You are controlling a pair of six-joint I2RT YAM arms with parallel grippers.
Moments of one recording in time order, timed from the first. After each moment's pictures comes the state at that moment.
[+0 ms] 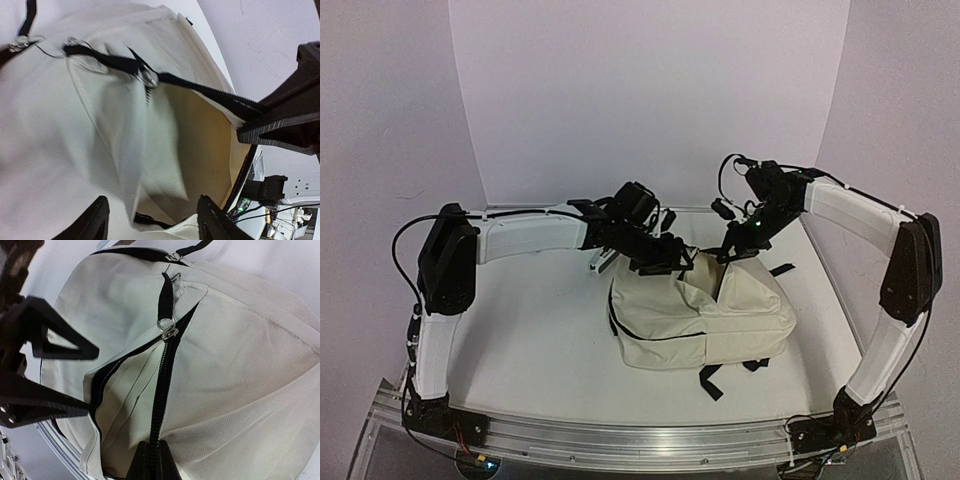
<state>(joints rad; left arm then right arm) -0.90 2.14 1.82 -0.41 0.37 -0.68 0.42 1.78 1.58 -0.98 -0.43 -0.02</state>
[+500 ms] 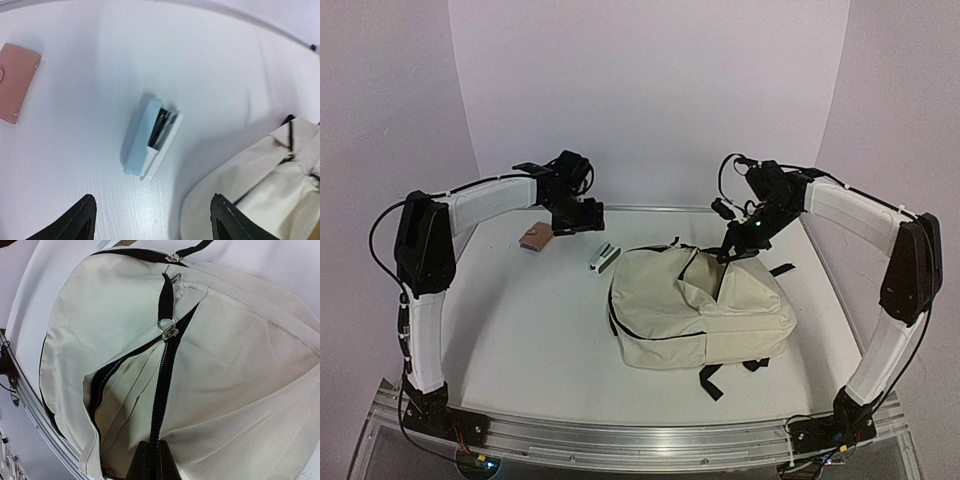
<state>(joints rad) -0.58 2.05 1.85 -0.71 -0.02 -0.55 0.41 1.78 1.58 -0.98 -0.43 -0.02</state>
